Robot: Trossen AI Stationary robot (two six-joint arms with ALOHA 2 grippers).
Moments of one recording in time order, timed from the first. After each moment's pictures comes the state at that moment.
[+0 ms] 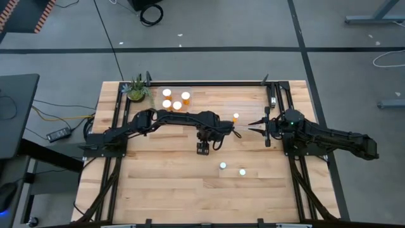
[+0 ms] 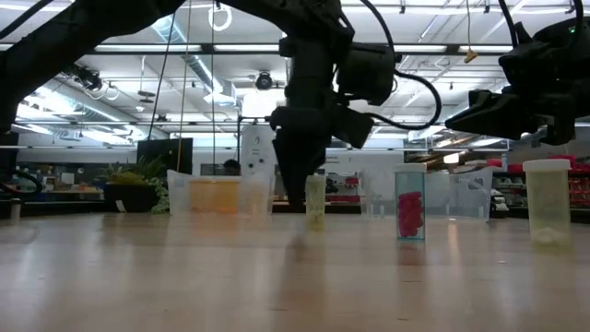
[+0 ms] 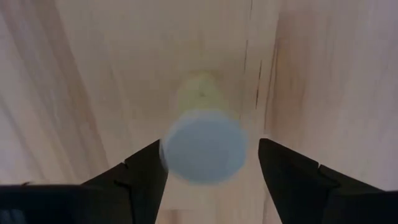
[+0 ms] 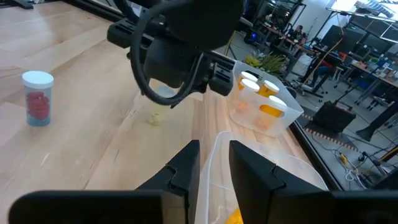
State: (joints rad) left arm 0.05 2.40 2.09 -1.31 0.01 0.15; right arm -0.38 0.24 0.01 0.05 -0.29 -0.47
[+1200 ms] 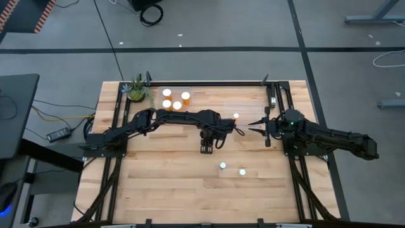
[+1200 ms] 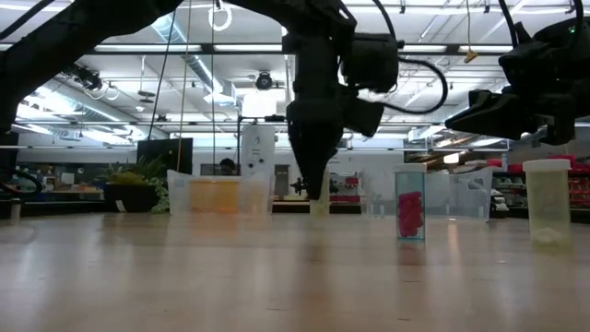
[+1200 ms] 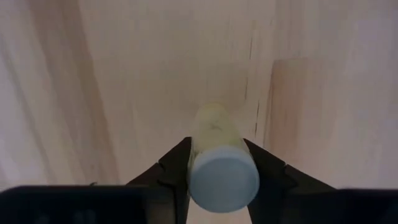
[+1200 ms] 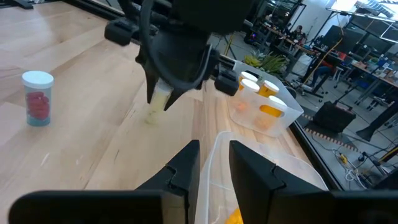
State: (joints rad) left arm 0.05 2.40 2.12 -1.24 0.01 0.14; right arm -0.38 0.24 0.01 0.05 -0.29 -0.47
